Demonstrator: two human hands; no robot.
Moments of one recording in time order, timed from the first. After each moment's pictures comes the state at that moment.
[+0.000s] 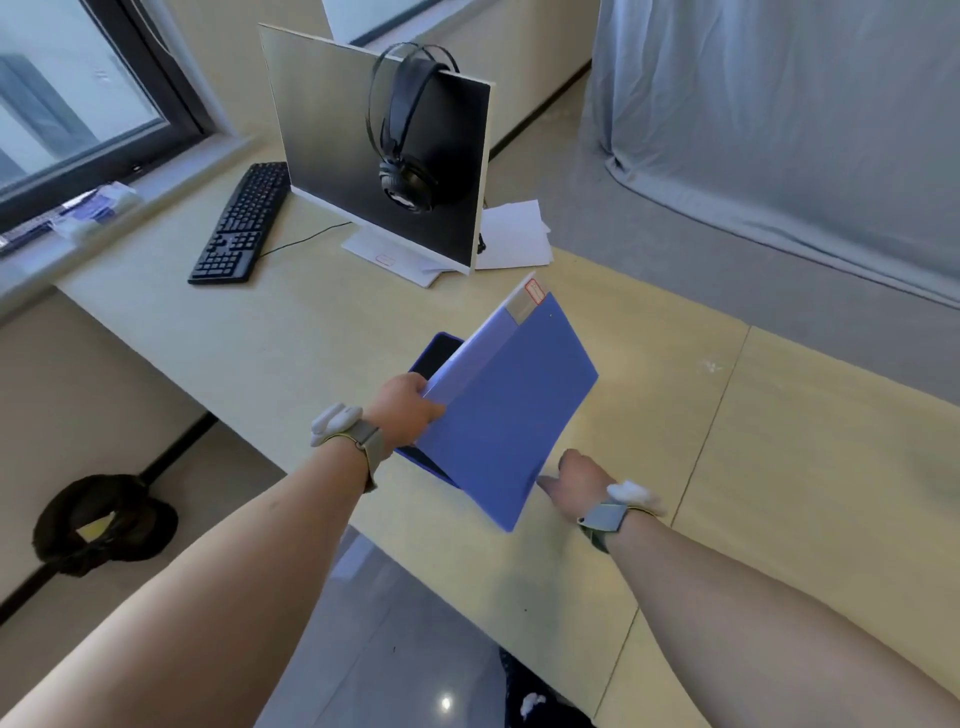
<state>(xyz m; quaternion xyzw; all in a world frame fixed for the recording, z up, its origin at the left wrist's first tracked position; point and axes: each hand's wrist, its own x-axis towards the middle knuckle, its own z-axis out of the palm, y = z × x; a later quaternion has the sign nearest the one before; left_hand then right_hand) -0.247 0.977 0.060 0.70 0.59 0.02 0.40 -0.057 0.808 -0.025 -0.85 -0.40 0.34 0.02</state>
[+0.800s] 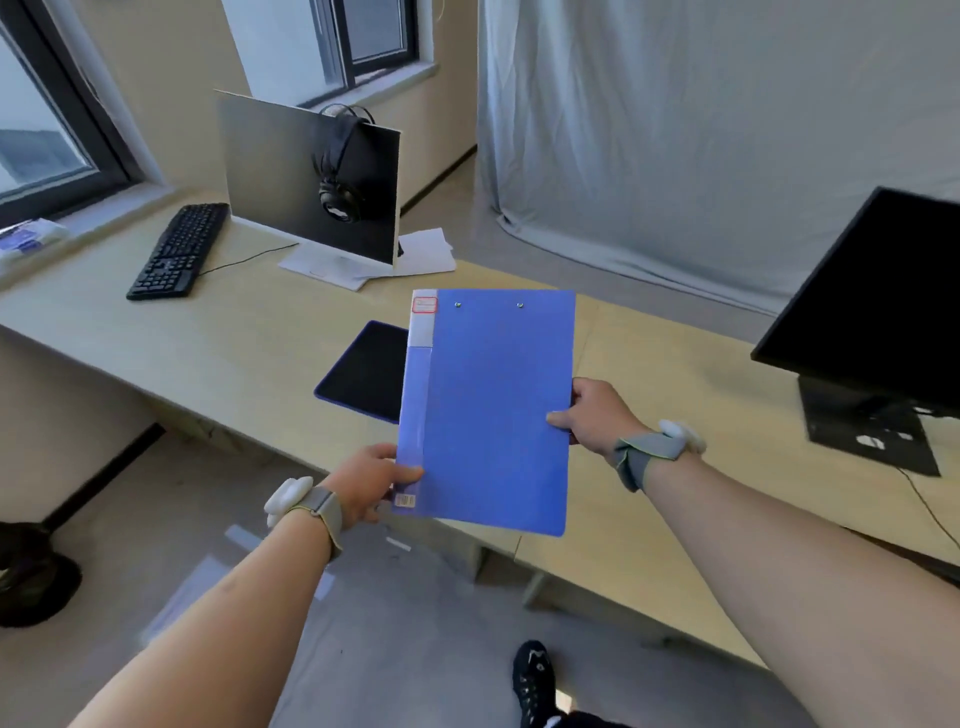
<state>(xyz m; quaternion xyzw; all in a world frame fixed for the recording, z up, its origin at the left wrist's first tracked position) -0.353 0.745 0.065 0.58 0.50 0.01 0.64 -0.075 0.595 0.120 -0.79 -0.29 0.35 0.41</state>
